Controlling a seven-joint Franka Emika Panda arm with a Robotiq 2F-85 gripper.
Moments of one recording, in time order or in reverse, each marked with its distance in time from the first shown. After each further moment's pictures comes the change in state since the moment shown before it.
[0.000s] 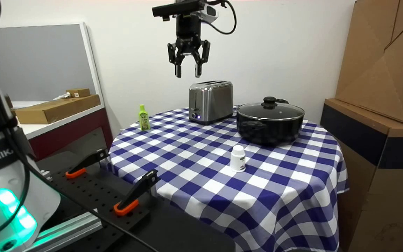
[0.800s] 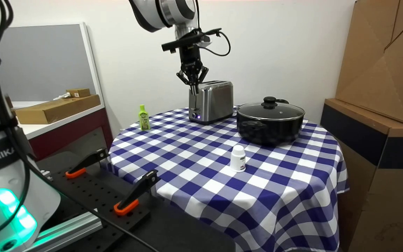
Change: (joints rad) arm 0.075 0.324 0.042 0.234 -0.189 0.122 0.158
